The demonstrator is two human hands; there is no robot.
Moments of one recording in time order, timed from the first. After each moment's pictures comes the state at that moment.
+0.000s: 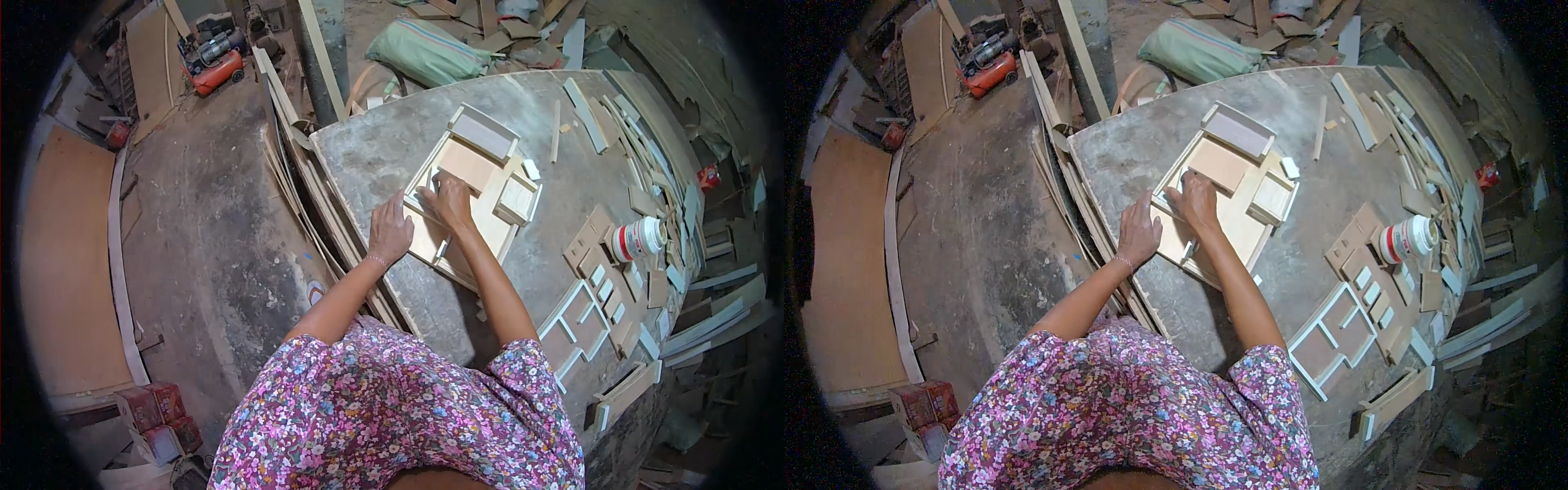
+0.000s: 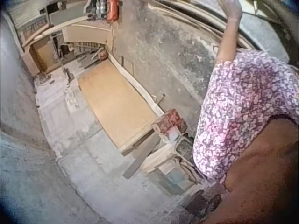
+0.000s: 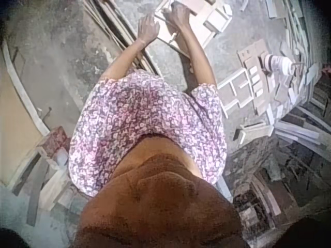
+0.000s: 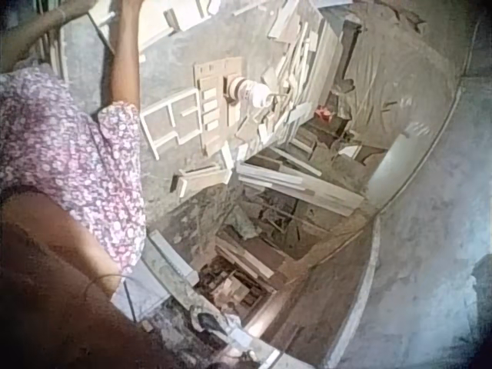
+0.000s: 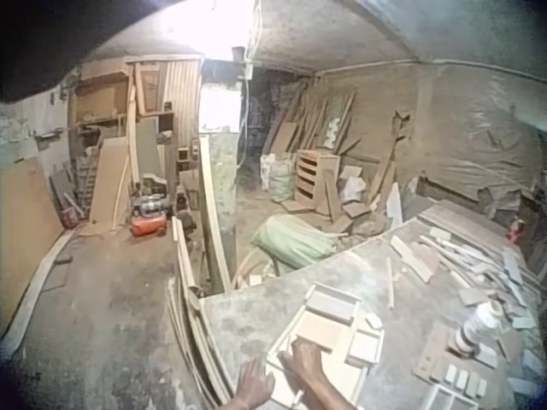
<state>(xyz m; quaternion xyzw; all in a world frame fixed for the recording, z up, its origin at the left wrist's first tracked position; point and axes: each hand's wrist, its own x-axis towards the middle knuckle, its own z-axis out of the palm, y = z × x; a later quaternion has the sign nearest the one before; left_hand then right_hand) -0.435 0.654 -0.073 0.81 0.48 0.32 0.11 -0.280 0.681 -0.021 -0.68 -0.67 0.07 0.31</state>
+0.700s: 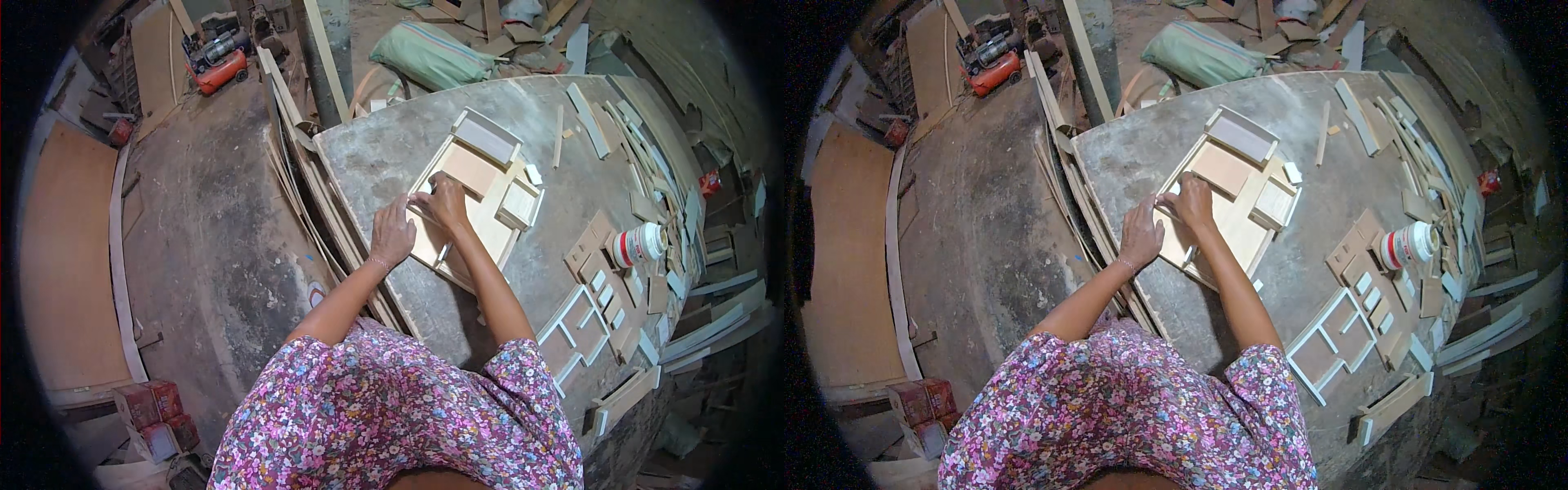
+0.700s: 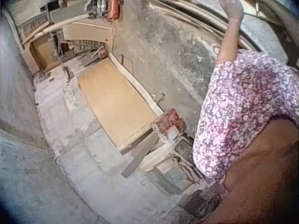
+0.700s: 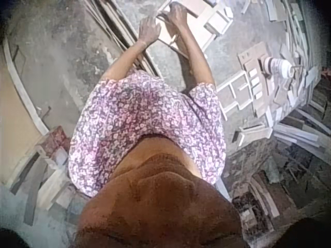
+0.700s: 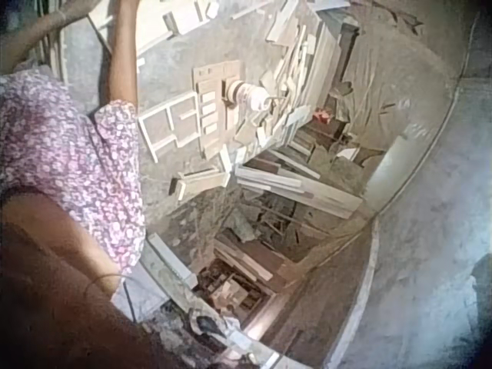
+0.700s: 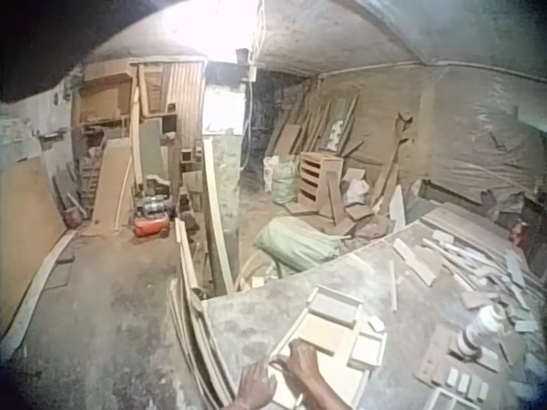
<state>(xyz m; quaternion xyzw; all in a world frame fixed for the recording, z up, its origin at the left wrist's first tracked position) -0.435 0.655 -0.072 0.80 0.48 0.34 0.12 -0.291 0.688 -0.022 -0.67 -0.66 0.11 0.31</state>
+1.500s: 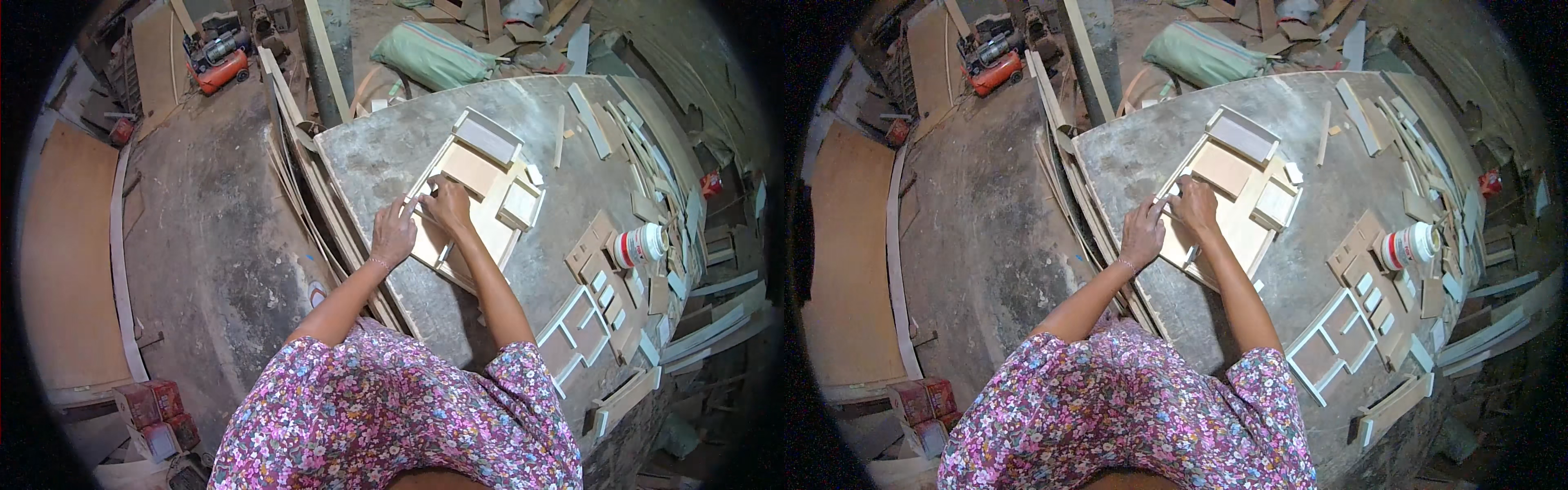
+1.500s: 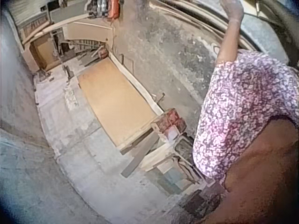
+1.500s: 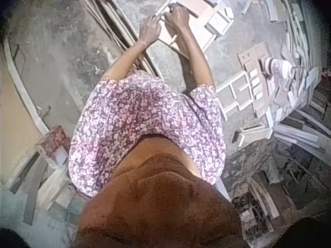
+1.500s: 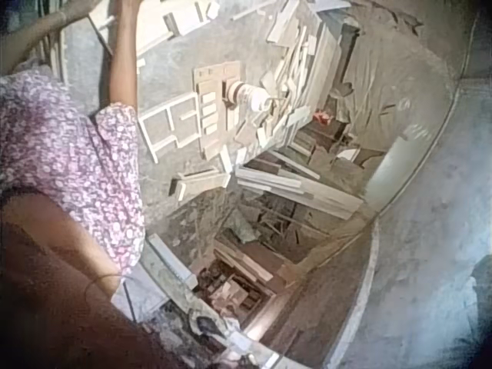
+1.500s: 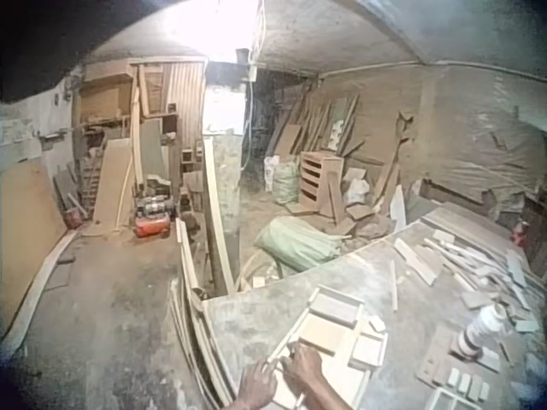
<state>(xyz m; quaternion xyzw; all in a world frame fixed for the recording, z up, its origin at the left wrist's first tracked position) -0.435 0.652 -0.063 0.82 0.47 0.31 0.09 -0.288 0.679 -0.015 -0.69 -0.66 0.12 0.27</state>
